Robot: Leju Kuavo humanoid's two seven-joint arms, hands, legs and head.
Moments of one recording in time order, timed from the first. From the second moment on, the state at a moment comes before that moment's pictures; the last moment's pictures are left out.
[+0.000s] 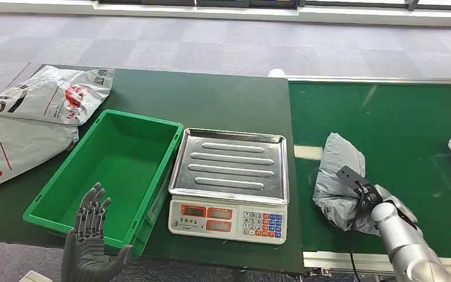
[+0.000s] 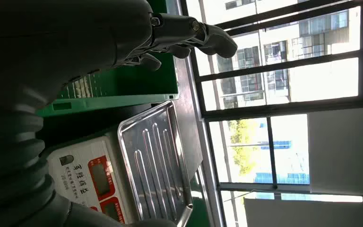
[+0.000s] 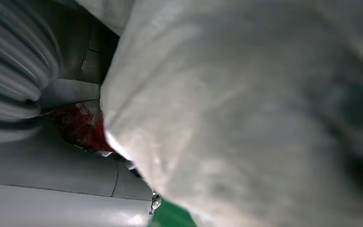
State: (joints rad) left arm 0.41 -0.12 -0.12 -1.86 -0.02 -0.10 -0.59; right arm -0.50 -0.31 -0.12 -0.48 0.99 0.15 0.13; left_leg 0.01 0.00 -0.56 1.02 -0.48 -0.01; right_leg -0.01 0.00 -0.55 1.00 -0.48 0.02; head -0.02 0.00
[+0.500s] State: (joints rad) left arm 0.45 -0.13 -0.11 -1.89 -0.02 -0.10 -0.61; right arm -0.44 -0.26 -0.13 -0.76 0.57 -0.38 -0.28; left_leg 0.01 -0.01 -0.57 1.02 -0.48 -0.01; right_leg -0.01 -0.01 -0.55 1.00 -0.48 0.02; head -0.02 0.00
